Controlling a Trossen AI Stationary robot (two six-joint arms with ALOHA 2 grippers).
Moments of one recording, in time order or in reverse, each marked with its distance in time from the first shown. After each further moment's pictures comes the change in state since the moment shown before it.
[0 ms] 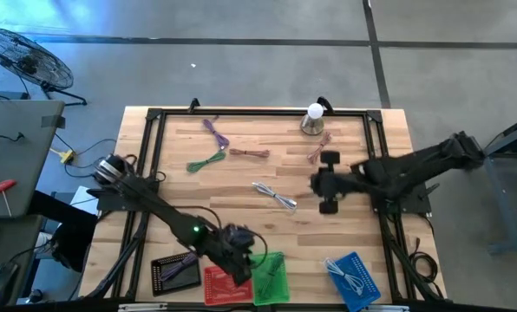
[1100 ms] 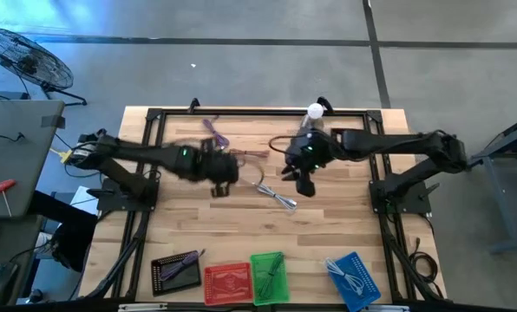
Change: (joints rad) left arm 0.482 -0.292 0.000 -0.657 -0.279 0.833; right arm -0.350 0.217 0.215 0.188 -0.666 -0.061
